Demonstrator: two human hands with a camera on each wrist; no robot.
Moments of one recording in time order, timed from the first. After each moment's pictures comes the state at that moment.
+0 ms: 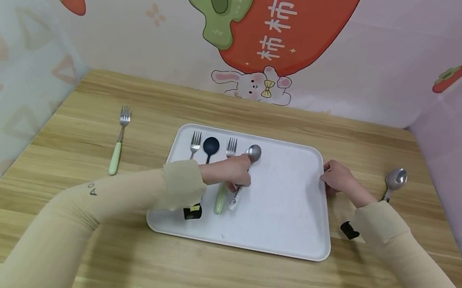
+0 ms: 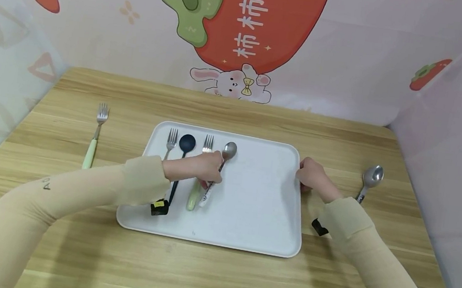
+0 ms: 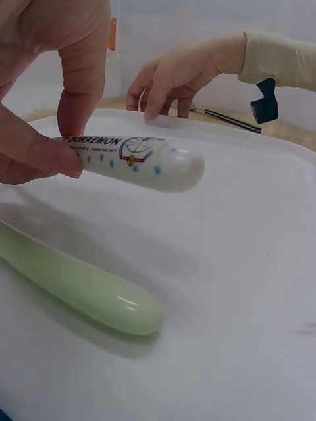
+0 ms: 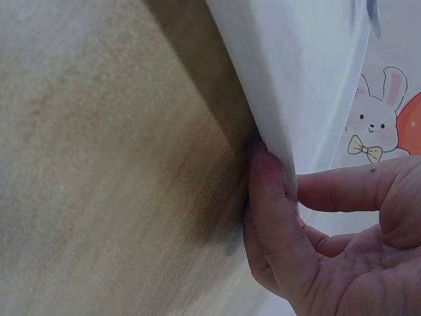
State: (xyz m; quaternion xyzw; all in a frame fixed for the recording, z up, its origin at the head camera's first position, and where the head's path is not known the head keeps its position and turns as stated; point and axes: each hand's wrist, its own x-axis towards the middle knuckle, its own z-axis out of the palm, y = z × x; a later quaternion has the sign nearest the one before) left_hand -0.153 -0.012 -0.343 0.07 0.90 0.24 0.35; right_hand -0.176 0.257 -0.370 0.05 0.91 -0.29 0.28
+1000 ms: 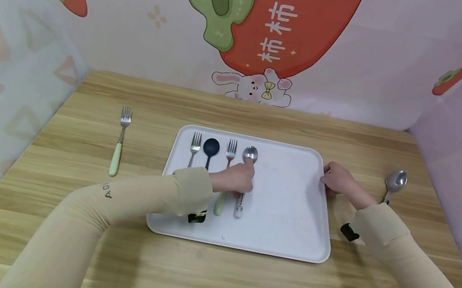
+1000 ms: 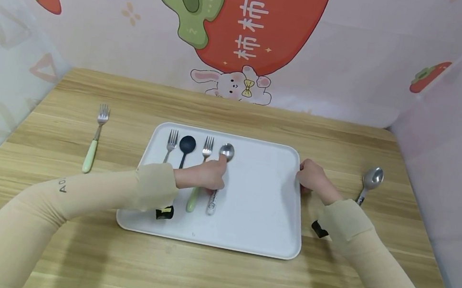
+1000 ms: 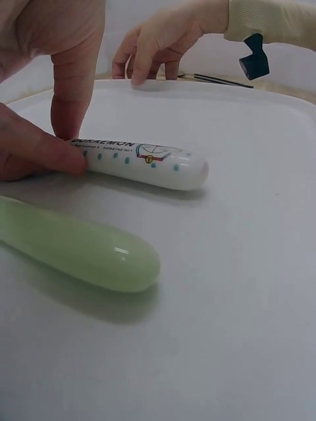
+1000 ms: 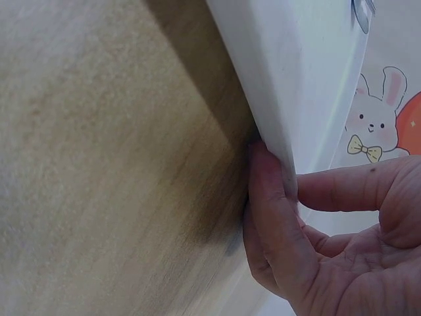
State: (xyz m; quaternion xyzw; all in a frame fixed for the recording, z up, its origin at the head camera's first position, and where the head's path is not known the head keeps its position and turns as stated) left_hand -0.145 -0.002 -0.360 0.10 0.92 0.21 0.33; right_hand -0.176 0.256 -0.368 0.07 0.91 -0.28 0.29
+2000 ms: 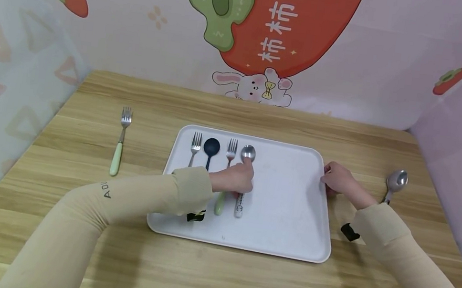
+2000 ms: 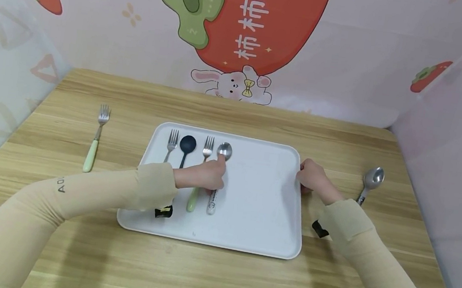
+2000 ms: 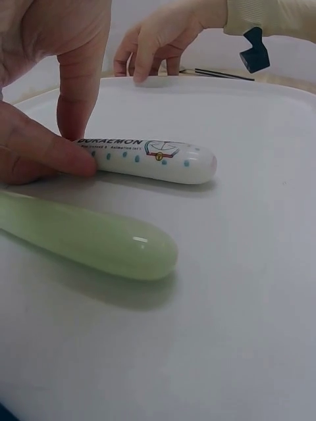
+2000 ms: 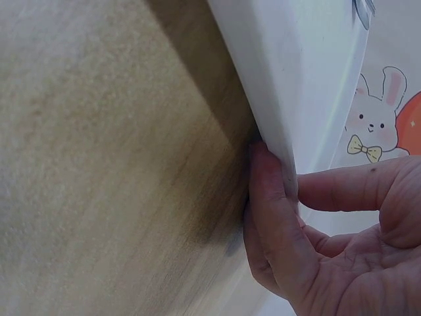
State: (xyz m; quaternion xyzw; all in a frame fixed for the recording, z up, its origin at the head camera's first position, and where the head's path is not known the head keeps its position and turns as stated) left_hand -0.144 -0.003 -0.359 0.08 0.92 0.20 0.33; right_hand -0.175 0.256 -0.368 0.07 0.92 -0.27 0.29
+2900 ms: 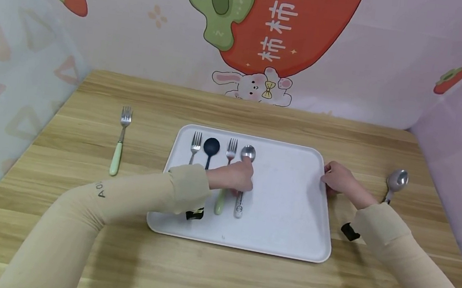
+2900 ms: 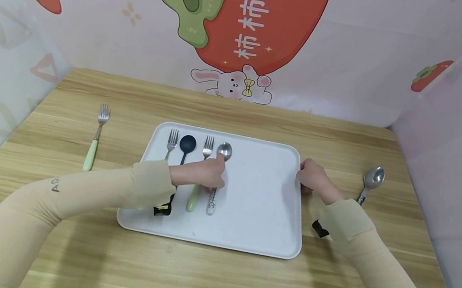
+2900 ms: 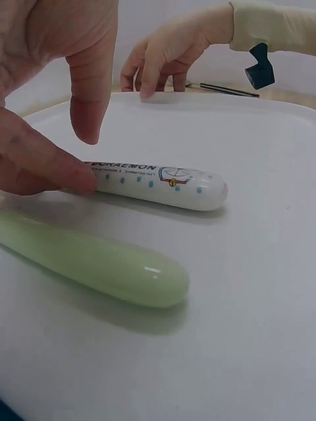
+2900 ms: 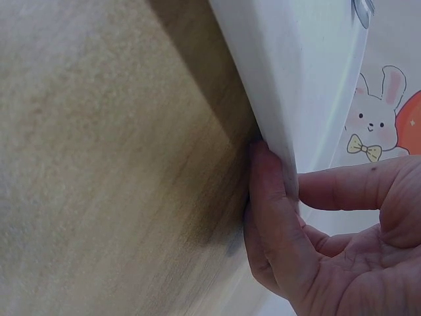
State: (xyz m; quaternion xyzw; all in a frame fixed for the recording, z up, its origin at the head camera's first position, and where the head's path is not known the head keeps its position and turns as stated) left_hand -0.147 -0.006 -0.353 0.10 0.91 0.19 0.35; right_hand -0.173 0.254 -0.366 0.06 0.92 -0.28 0.29
